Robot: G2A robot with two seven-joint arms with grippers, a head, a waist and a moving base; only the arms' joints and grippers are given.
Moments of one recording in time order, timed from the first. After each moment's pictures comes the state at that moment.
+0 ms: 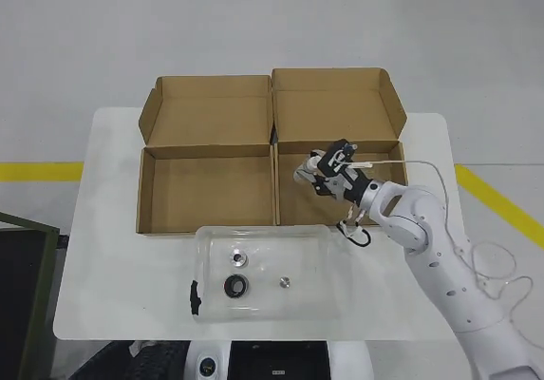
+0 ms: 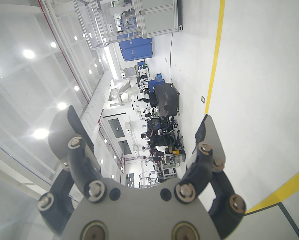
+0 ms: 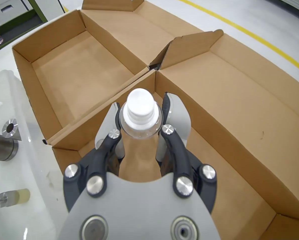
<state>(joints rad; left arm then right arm) -0.01 -0.37 -0.75 -1.25 2.03 -0.40 0.22 -0.98 -1.17 1.10 -1.54 -1.08 -0.51 0.36</state>
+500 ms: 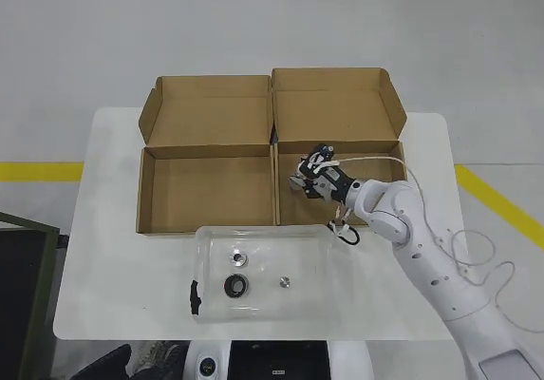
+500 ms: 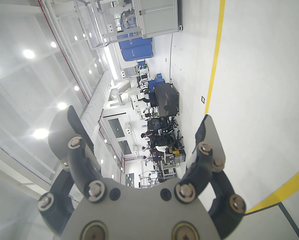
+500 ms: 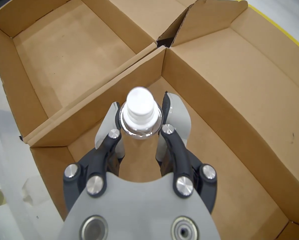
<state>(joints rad) -0.01 -0.37 -0.75 -1.25 2.03 -0.40 0.22 -0.91 -1.19 1.00 -1.44 -1.12 -0.48 0.42</state>
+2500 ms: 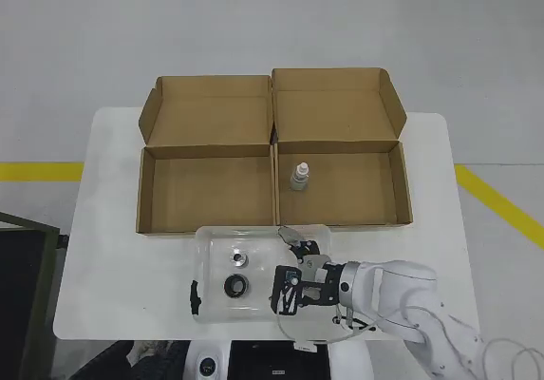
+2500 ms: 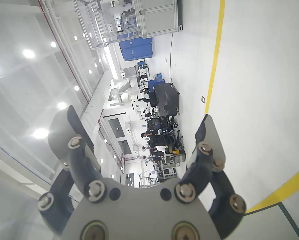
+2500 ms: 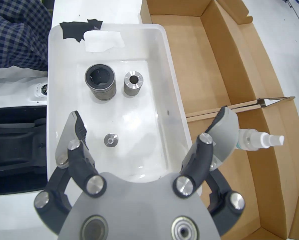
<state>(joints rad) -0.01 -0.37 -0.75 -1.25 2.03 -0.40 0.22 -1.37 -1.10 1.04 -2.16 -1.41 -0.78 0.60</state>
